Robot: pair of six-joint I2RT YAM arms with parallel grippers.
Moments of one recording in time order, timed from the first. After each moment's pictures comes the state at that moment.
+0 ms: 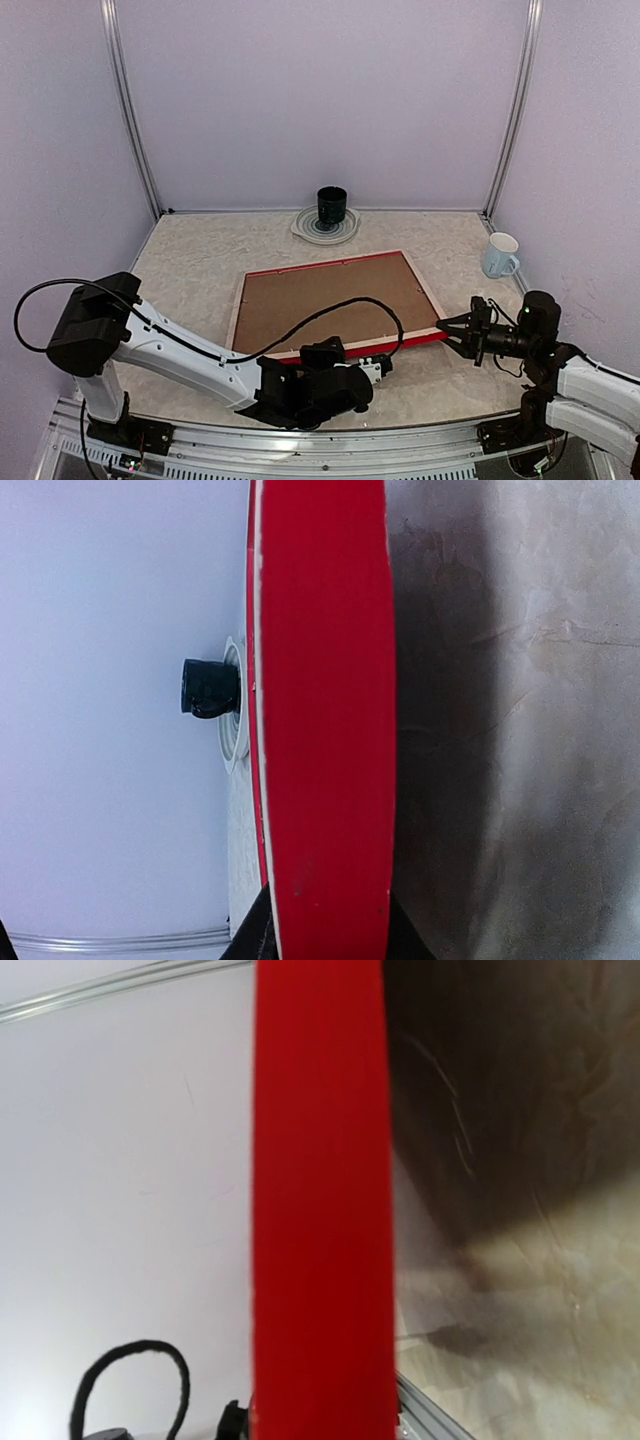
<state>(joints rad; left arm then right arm) -1.49 1.93 1.11 -0.01 -1.04 0.55 0.28 0.70 0.07 0.34 -0.80 1.48</state>
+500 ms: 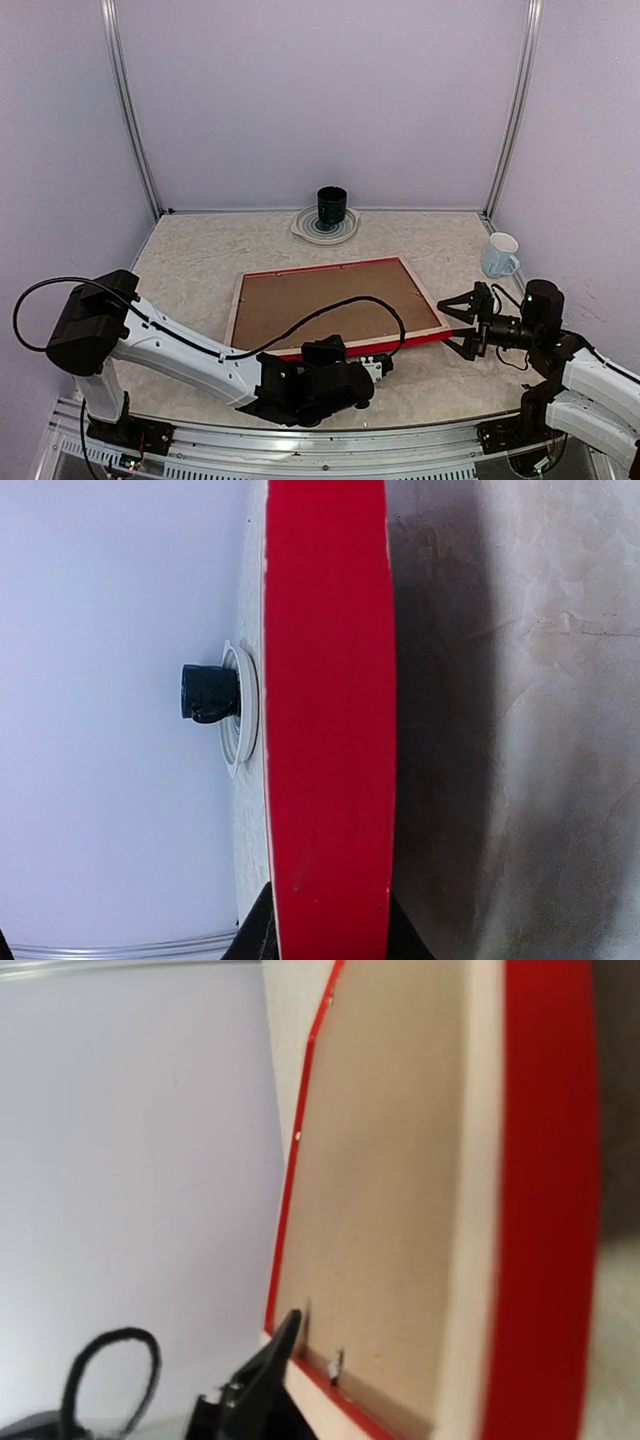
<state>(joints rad) -1.48 1.93 1.12 -0.03 -1.02 0.59 0.28 0.65 0.14 0.20 -0.78 1.32</state>
